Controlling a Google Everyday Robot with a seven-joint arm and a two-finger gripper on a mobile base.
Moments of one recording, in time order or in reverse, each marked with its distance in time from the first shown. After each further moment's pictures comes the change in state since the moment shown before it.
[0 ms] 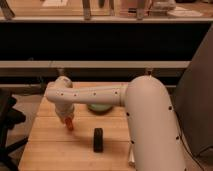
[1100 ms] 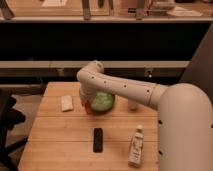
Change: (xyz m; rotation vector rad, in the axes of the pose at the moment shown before) arm 0.022 0.116 -0.050 0.076 0.102 0.175
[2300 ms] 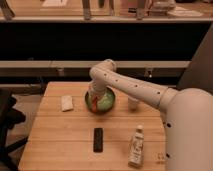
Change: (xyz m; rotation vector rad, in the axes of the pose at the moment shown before) arm 0.012 0.047 -0.005 0.039 0.033 0.112
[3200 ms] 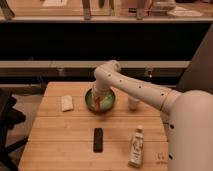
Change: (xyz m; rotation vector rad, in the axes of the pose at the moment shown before) arm 0.003 0.017 0.001 0.010 0.012 0.053
